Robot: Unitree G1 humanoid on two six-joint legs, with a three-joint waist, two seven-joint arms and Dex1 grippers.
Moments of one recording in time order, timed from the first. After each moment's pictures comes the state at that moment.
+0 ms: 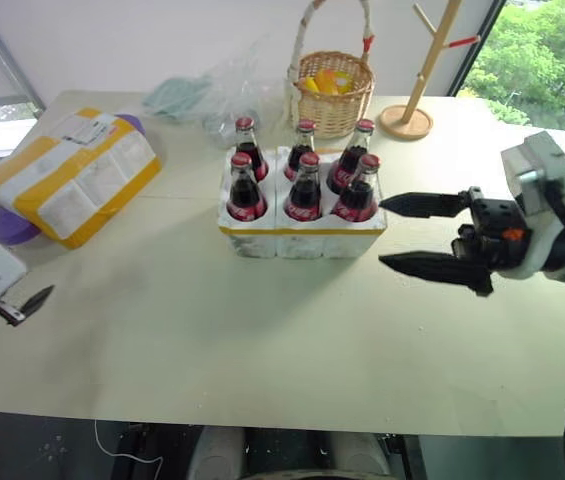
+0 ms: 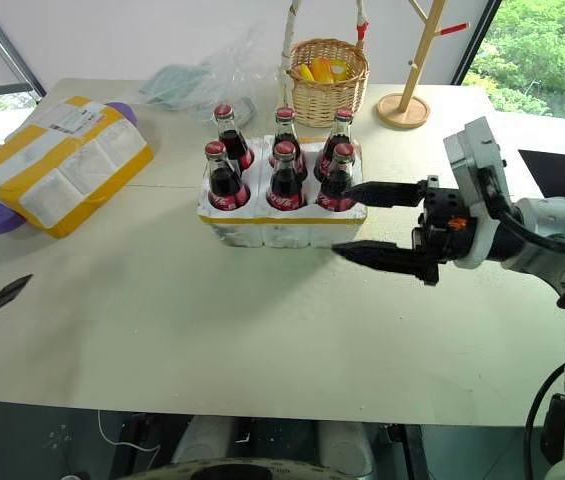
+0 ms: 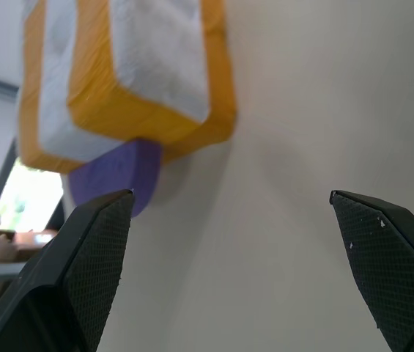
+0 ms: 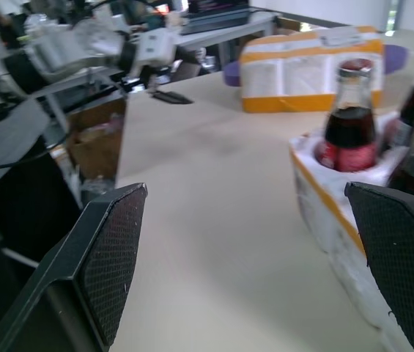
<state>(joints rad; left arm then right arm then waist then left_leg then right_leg) 0.28 1.02 0.57 -0.13 0.04 0.25 -0.63 -0.47 -0.92 -0.34 -0.46 1.08 0.95 1.04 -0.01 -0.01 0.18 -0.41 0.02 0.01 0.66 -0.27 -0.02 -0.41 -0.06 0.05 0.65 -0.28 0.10</state>
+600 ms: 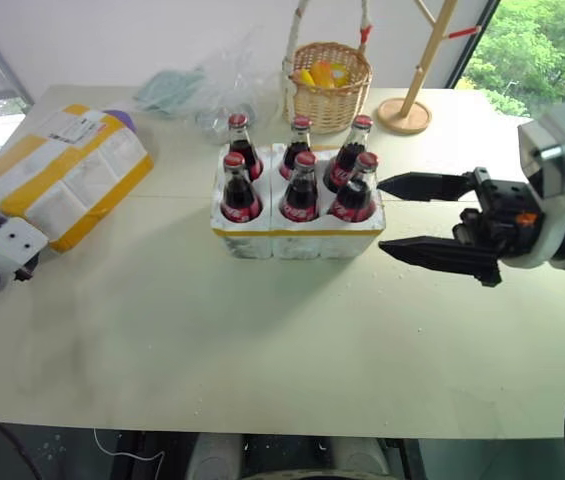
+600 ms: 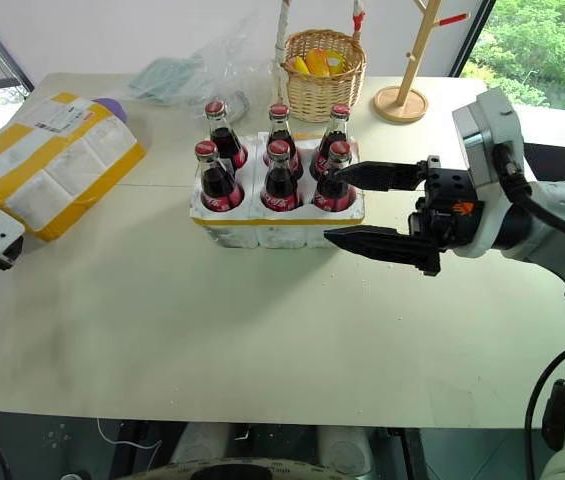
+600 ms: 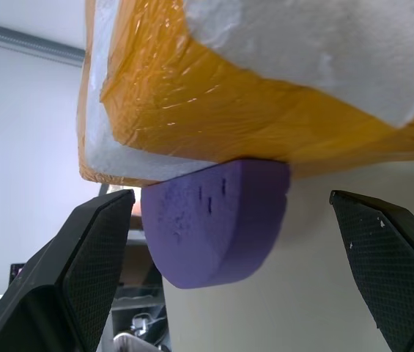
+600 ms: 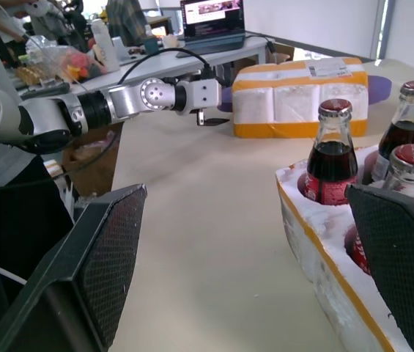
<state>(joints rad) -0.30 0.98 0.17 0.59 0.31 -0.02 -0.25 -0.49 -0.93 -0.36 -0.46 1.16 0.94 0.94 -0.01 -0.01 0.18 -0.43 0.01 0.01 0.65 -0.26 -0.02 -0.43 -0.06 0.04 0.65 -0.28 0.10</state>
